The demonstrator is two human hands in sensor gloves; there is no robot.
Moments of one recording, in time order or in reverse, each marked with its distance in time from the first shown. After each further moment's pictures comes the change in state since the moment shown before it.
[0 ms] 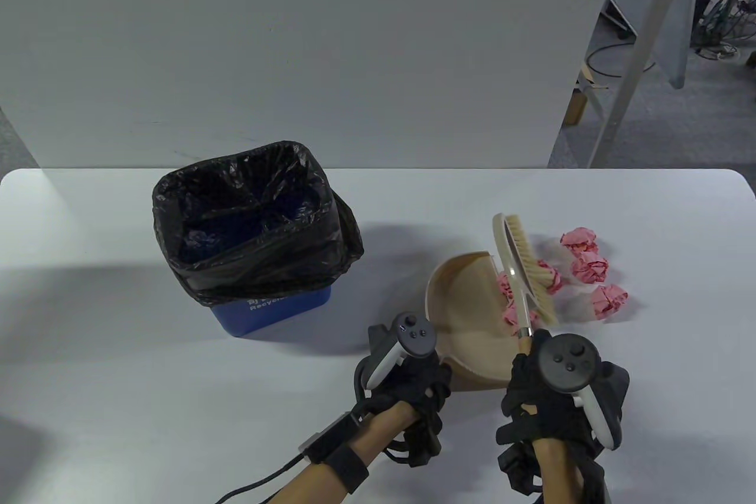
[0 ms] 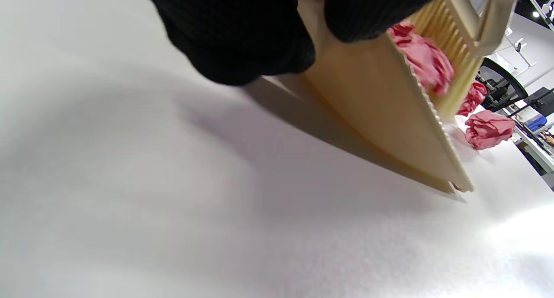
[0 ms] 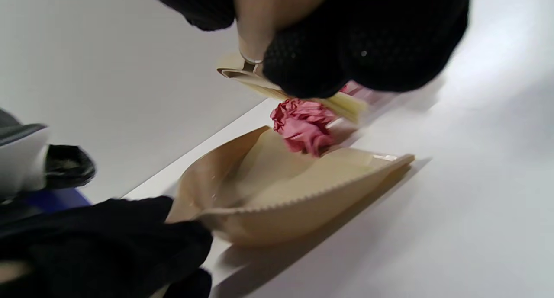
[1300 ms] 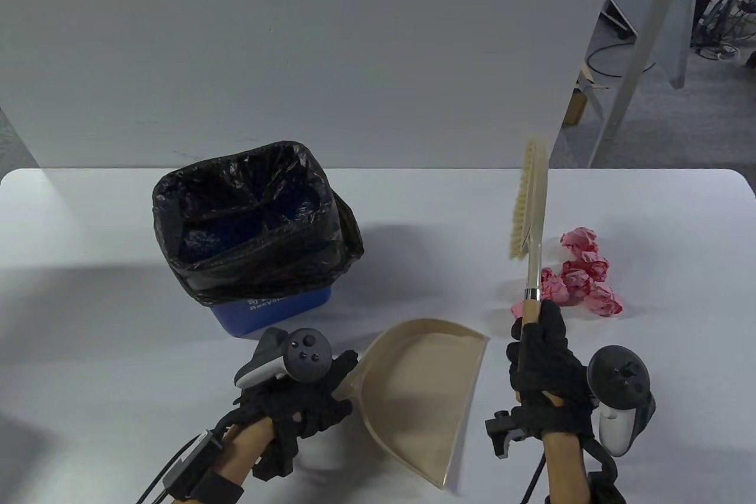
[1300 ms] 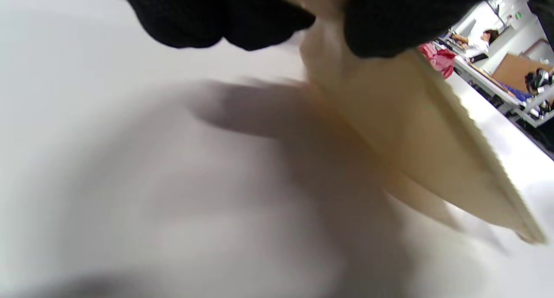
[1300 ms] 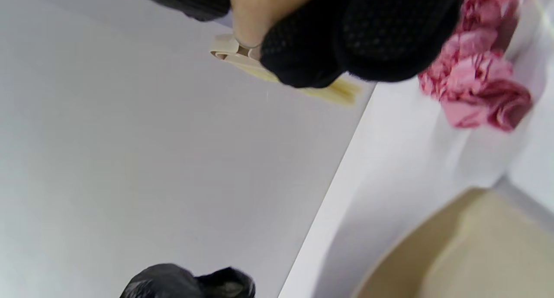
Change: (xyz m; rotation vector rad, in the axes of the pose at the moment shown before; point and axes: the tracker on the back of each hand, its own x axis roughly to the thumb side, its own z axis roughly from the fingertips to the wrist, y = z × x) left_hand -0.108 0.071 0.066 -0.172 -0.286 -0.233; right_hand -0.017 -0.016 -0.009 -0.249 -0.186 -0.597
